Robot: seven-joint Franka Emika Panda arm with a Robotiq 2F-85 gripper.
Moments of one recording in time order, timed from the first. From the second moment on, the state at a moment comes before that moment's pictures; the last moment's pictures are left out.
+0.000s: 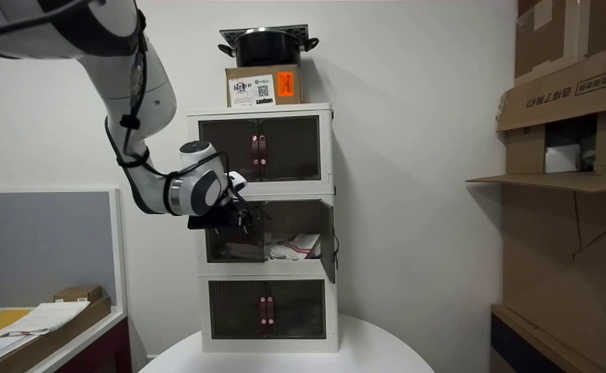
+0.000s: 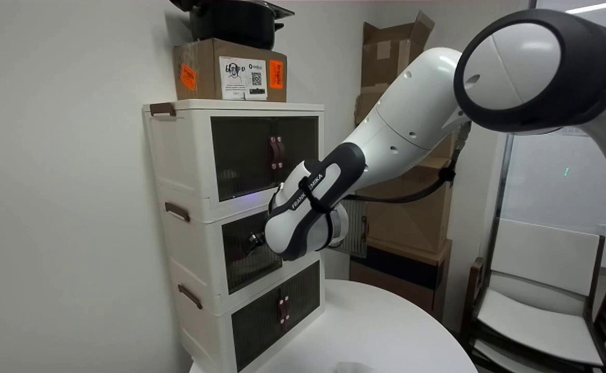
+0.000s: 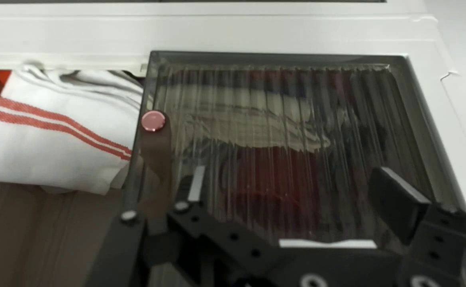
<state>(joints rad) 0.11 0.49 0.13 -1.96 -0.02 3.19 -0.12</state>
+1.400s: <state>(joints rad) 0.11 0.35 0.13 -2.07 -0.01 2.93 -0.08</state>
